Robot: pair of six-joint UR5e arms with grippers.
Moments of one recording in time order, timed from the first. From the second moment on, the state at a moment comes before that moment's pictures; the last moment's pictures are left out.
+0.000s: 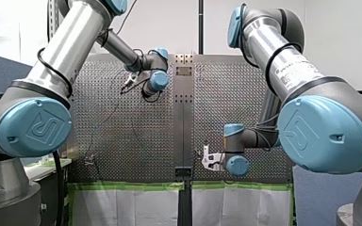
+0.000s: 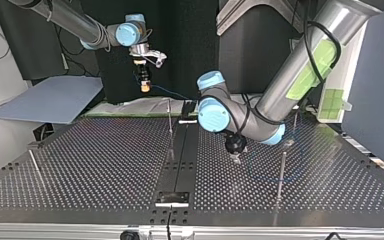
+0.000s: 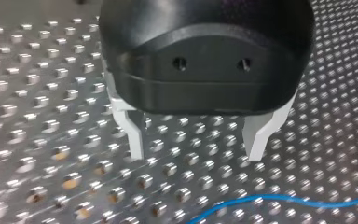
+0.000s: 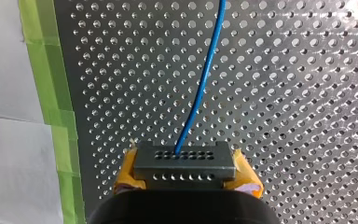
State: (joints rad) left arm -0.41 -2.08 -1.34 -3.02 -2.34 -1.04; right arm 2.09 -0.75 1.92 -1.03 1.65 1.60
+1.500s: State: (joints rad) left arm -0.36 -2.09 -1.45 -3.01 -2.38 -1.00; right arm 2.08 -0.75 1.92 -1.04 1.65 1.62
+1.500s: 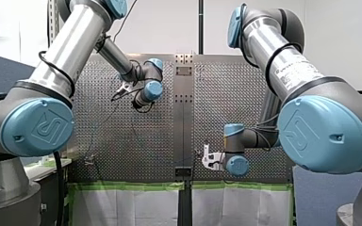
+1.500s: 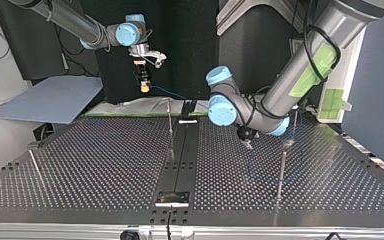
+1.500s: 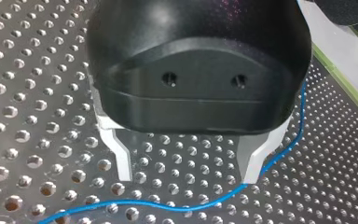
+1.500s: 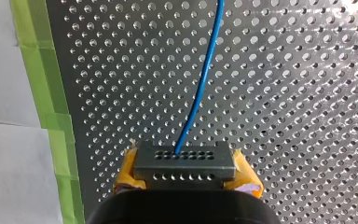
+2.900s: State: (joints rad) left arm -0.30 -2.29 -1.45 -2.96 -2.33 -1.07; right arm 2.08 -0.75 1.92 -1.04 1.65 1.62
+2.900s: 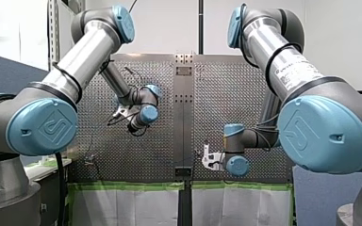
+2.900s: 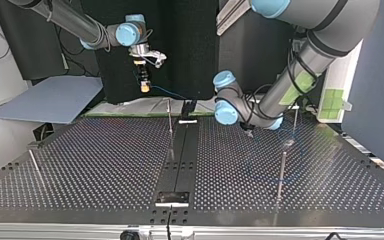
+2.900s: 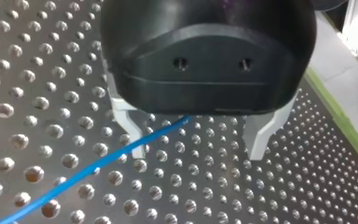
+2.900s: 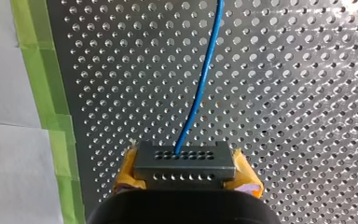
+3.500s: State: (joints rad) left arm -0.35 -2.45 -1.38 -3.03 -2.33 -1.11; right arm 2.08 -0.75 1.92 -1.04 1.65 1.63
